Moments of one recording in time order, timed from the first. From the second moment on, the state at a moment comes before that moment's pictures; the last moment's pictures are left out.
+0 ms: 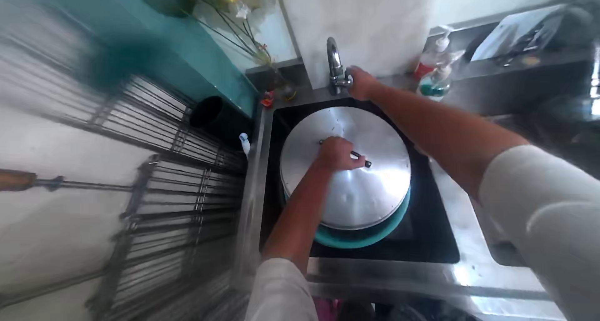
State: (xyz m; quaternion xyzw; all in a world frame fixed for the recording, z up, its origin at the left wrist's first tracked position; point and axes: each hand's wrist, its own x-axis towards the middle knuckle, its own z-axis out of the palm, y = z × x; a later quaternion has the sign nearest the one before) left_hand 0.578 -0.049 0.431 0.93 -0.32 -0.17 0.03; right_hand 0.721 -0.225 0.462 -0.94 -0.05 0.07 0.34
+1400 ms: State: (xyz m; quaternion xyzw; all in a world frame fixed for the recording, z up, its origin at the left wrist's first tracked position) left_hand 0.605 -0.046 0.395 0.88 -0.45 0.05 0.12; right_hand 0.686 -0.190 0.464 -0.69 0.12 0.26 0.66
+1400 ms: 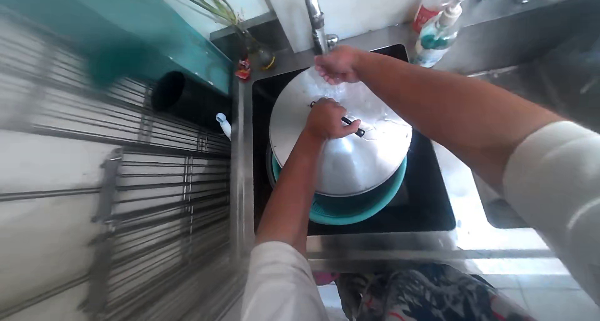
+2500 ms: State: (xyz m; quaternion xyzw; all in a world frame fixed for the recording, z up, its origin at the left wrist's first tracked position) left_hand 0.588 -0.035 0.365 0.86 -0.41 0.26 0.13; right_hand 0.612 -0.335 0.452 -0.72 0.21 0.16 0.64
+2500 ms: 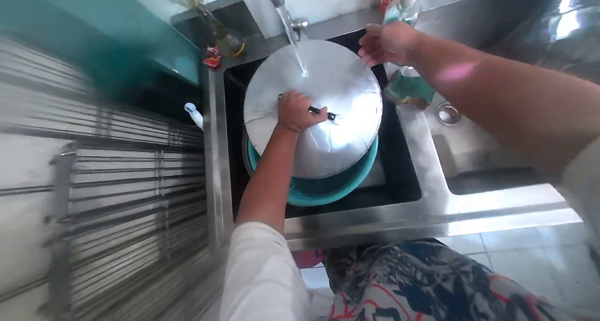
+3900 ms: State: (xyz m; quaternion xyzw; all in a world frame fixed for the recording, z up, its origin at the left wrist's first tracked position) left_hand 0.578 -0.074 0.368 0.80 -0.46 0.28 0.27; right_hand 0.506 -0.420 0.439 -0.72 0.27 0.08 0.63
